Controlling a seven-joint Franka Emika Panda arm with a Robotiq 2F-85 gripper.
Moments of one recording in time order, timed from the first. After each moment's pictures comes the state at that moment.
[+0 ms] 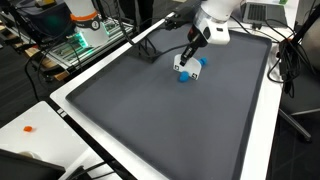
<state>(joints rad) 0.08 0.56 0.00 -1.74 -0.09 1.98 0.05</state>
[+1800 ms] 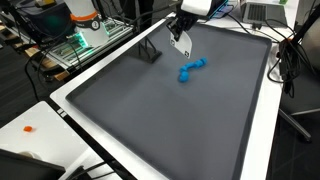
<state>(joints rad) 0.03 0.31 -0.01 -1.89 0.14 1.87 0.27</state>
